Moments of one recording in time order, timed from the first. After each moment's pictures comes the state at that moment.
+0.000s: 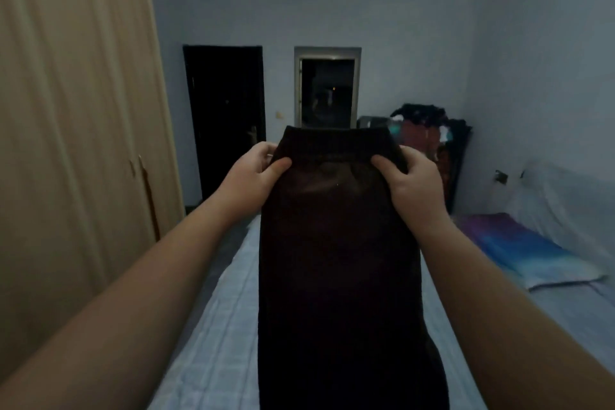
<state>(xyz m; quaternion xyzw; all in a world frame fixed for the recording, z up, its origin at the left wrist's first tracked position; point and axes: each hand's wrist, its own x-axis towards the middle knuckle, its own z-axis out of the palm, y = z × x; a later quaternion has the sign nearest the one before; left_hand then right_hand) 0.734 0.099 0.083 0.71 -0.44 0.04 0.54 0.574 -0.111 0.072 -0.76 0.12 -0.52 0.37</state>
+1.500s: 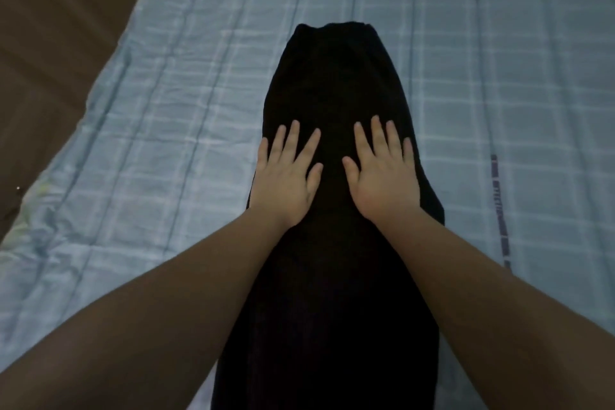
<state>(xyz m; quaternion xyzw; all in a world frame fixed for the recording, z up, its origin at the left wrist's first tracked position) 0.973 -0.167 -0.715 0.92 -0.38 -0.04 0.04 0.878 -0.325 -0.710 -0.96 0.25 0.02 0.11</state>
